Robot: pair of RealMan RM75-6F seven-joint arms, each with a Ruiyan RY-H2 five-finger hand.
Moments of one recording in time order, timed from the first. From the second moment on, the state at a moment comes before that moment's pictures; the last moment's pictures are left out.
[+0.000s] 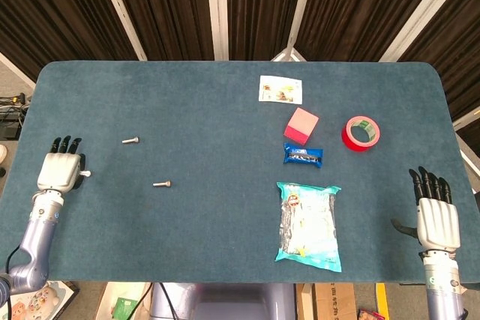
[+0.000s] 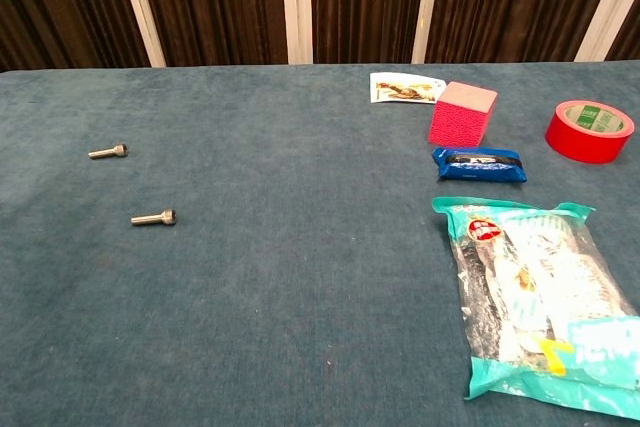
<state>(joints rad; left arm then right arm) -0.47 -1.45 -0.15 -1.16 1.11 1.01 0.42 0.12 -1.27 0.15 -1.64 -1.26 1.43 -0.23</state>
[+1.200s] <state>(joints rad) -0.56 -1.36 -0.29 -1.27 0.96 0.96 0.34 0.13 -1.28 0.15 -1.60 -1.22 1.40 -0.27</state>
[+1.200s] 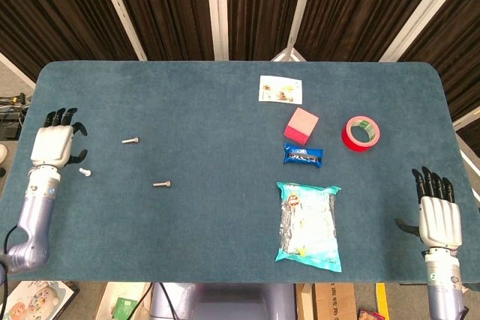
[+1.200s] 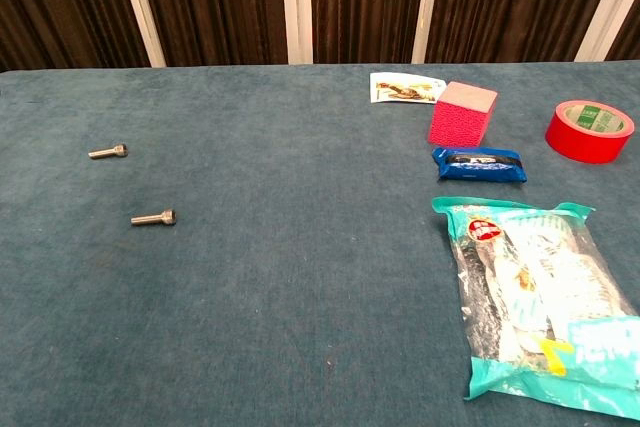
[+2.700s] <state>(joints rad) -0.84 -1.74 -0.27 -0.73 0.77 0.71 0.42 0.15 -1.29 0.19 -1.53 -1.11 1.36 -0.30</state>
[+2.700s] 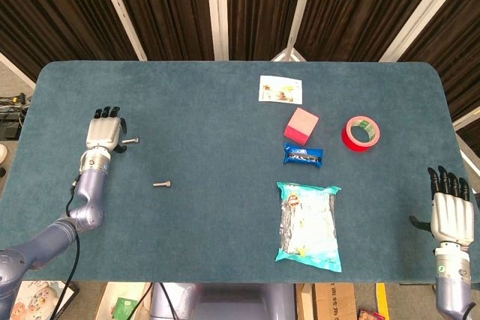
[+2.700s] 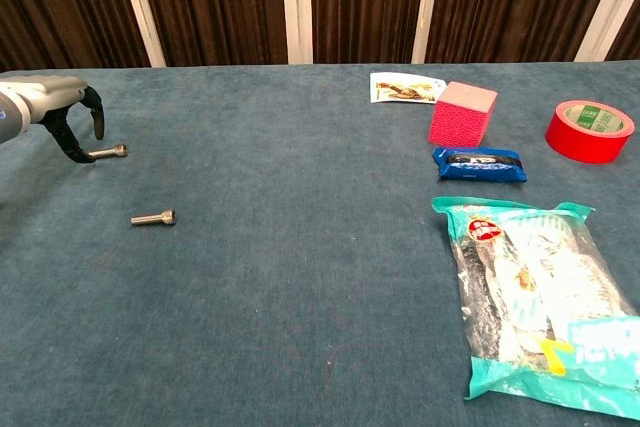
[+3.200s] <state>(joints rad) -0.85 -1.79 -0.27 -0.65 0.85 0.69 0.35 0.15 -1.29 0.19 -1.53 -1.11 1.36 -0.29</state>
